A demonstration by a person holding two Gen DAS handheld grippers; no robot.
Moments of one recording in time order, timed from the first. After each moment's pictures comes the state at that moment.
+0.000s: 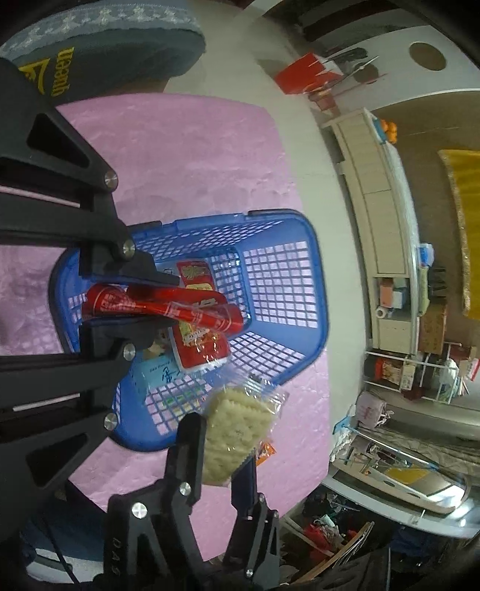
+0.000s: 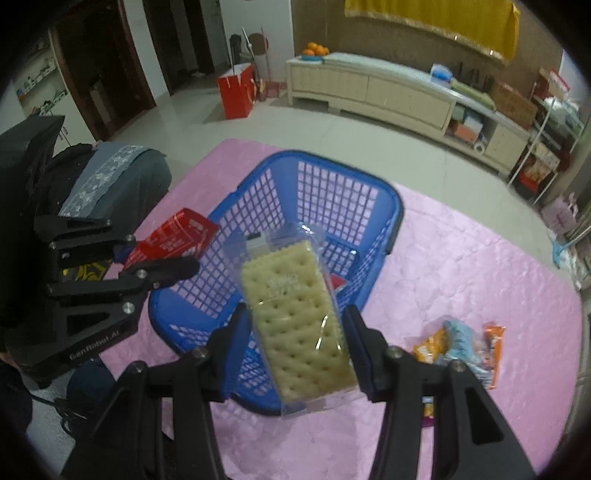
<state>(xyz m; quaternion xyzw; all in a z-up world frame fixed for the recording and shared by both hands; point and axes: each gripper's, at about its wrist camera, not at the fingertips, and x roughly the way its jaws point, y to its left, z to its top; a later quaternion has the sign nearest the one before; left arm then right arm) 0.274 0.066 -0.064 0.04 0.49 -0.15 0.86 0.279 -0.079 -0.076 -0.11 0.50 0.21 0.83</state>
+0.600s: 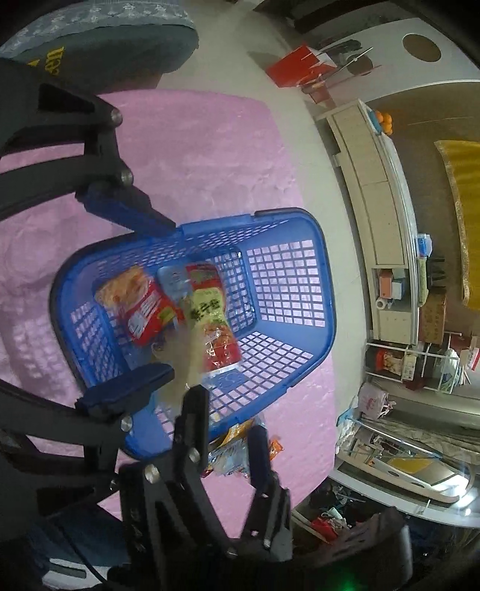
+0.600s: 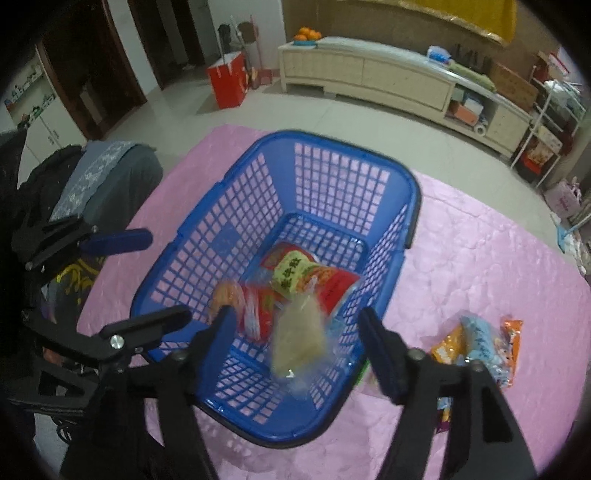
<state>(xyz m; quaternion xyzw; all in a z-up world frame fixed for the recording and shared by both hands) 0.268 0.078 -0.063 0.05 0.48 -0.17 0.86 0.286 -0.074 -0.083 -0.09 0.51 0.20 0.83</state>
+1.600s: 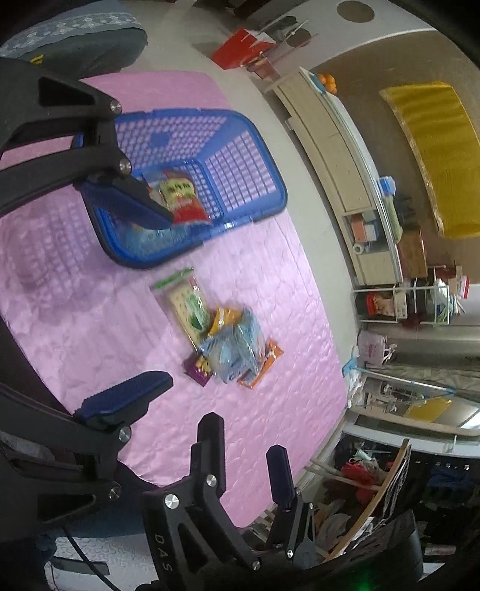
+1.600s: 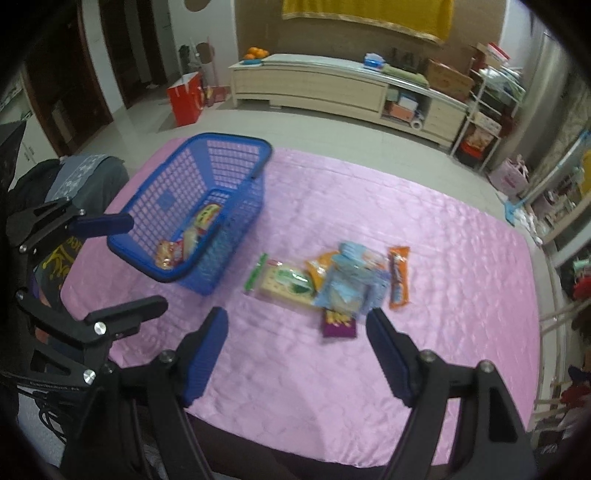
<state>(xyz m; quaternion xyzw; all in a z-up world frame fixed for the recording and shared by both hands) 0.201 -0.085 -0.019 0.12 0.44 -0.22 0.86 0.194 -0.233 -0.036 -0.09 0.49 0.11 0.86</state>
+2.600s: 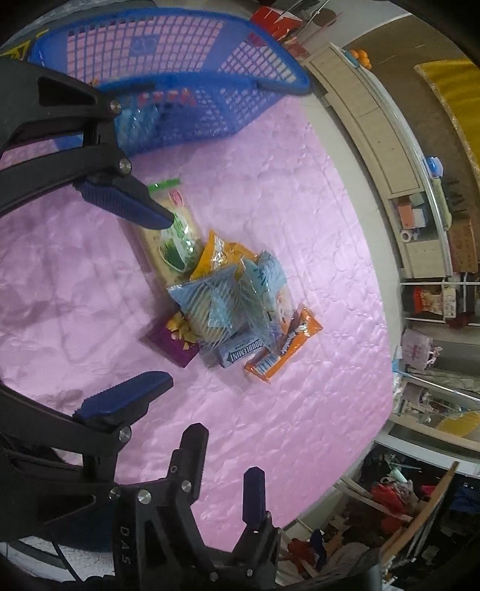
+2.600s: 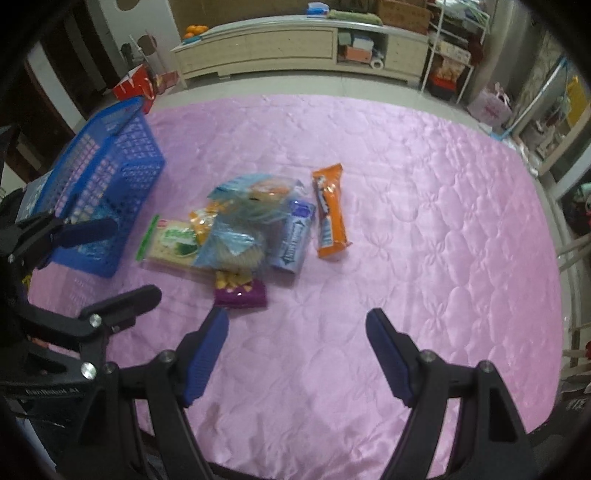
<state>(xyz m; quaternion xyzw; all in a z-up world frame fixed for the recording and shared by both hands) 0.273 -0.193 -0.118 0.12 0.52 -0.21 0.82 0.242 -0.350 -0.140 -0.02 0.56 0.06 0.83</state>
